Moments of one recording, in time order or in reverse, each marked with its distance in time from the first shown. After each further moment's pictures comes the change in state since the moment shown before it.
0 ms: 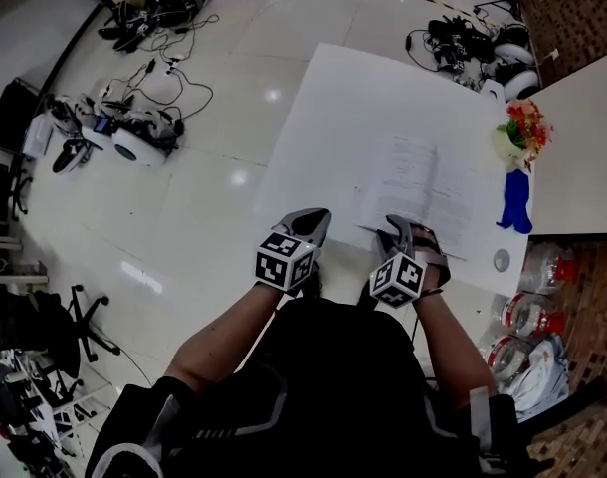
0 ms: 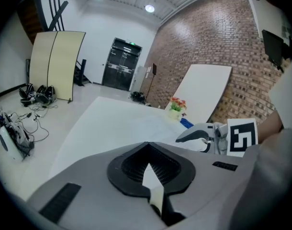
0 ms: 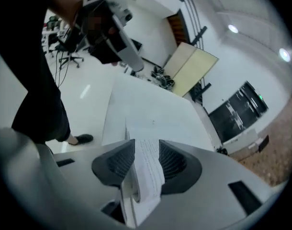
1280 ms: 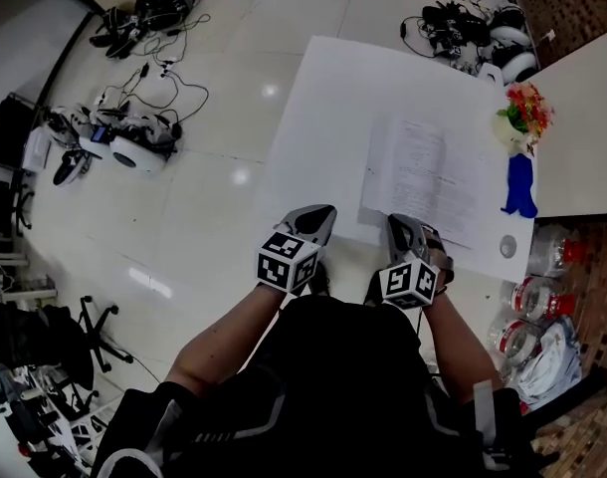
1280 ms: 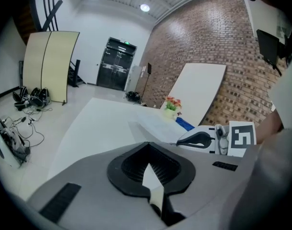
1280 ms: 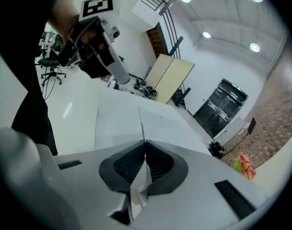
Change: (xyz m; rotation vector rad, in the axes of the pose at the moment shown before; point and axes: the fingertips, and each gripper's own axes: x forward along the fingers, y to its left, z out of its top) left arm -0.006 -0.002 0.006 0.041 0.008 -0.053; right arm -0.017 -0.017 0.013 0.183 -0.162 -0.182
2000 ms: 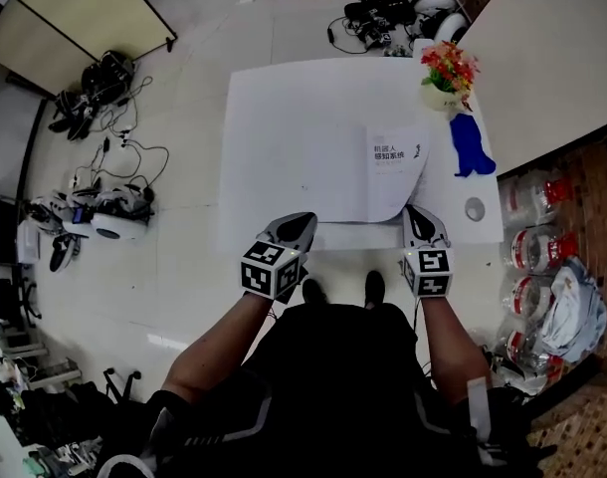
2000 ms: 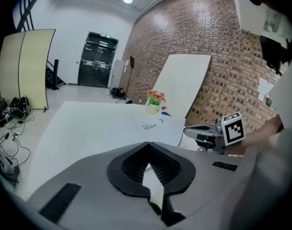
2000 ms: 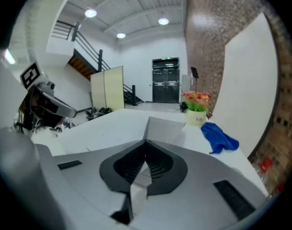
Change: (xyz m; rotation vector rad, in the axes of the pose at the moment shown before) left arm 0.057 -0.071 0.020 0.139 0.078 -0.136; right arm -0.080 -0.091 -0.128 0.872 -0.085 -0.309
